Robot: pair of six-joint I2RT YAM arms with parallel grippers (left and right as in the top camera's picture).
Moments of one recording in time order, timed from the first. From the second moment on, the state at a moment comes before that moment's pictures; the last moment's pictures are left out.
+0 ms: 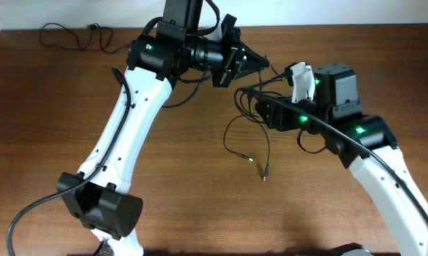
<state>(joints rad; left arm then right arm) -0.38 1.90 2.04 -0.84 1.03 -1.15 0.29 1.36 1.22 -0.63 -0.40 0.25</state>
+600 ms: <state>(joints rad) -0.24 1.90 2.04 -1.13 0.78 -1.08 0.29 1.34 1.22 -0.86 0.04 0.50</state>
